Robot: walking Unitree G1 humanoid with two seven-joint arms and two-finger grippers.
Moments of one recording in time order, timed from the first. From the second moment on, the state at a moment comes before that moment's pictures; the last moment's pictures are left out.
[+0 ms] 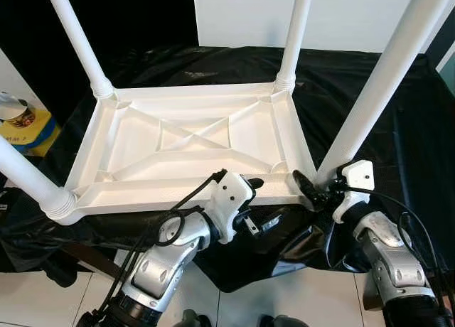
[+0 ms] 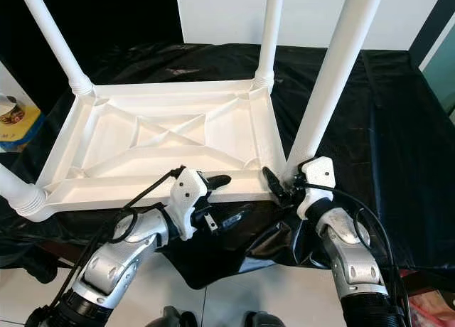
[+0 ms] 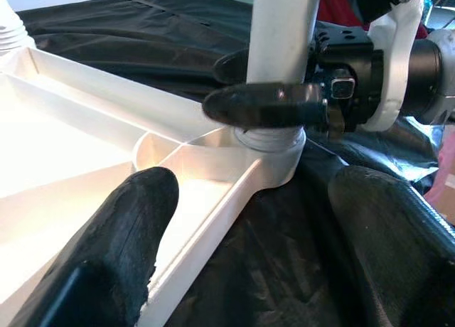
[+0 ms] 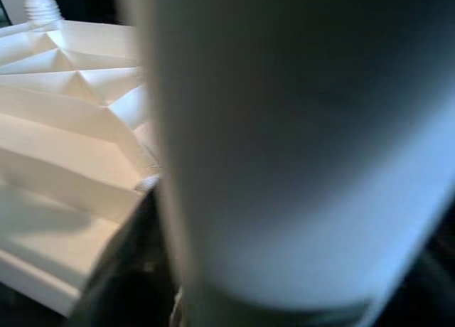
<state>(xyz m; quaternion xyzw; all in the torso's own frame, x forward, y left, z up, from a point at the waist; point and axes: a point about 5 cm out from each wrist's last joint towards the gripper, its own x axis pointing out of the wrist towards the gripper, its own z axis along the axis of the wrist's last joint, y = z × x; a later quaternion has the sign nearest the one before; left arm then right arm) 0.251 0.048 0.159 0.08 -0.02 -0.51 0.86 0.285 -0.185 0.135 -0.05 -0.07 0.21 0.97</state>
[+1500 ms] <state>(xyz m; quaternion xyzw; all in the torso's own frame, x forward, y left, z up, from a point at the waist) 0.247 0.046 0.164 0.07 -0.03 -0.51 0.85 0.263 -0.160 0.132 0.01 -0.07 -0.09 0.99</state>
